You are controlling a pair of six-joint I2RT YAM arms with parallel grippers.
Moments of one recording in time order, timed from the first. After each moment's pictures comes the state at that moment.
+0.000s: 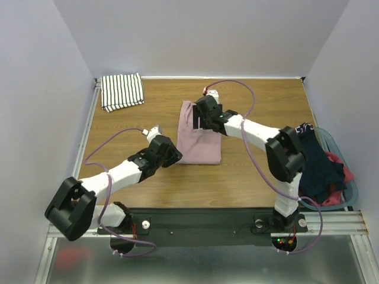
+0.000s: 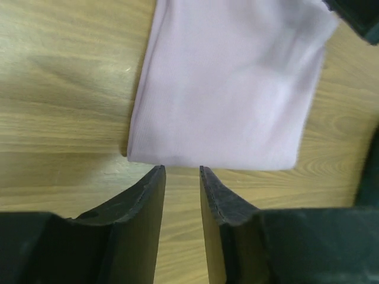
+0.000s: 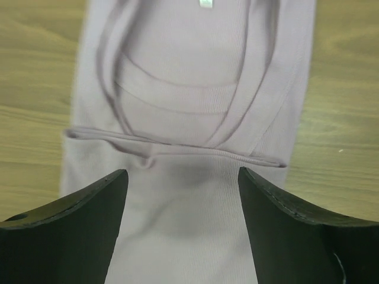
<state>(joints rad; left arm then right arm) -0.67 1.27 0.58 -0.04 -0.16 -1.00 0.67 2.01 1.49 -0.31 0.37 0.47</state>
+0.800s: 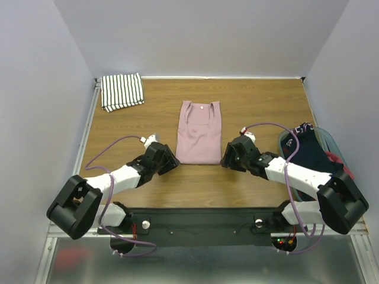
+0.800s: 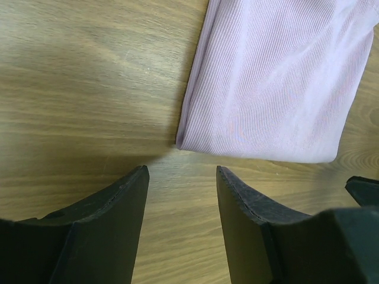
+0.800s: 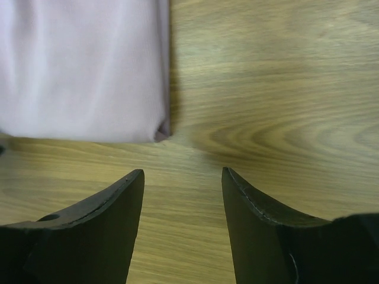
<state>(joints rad) -0.62 1.23 0.44 0.03 -0.11 -0.97 0.67 1.27 0.64 -0.26 0.20 0.80</state>
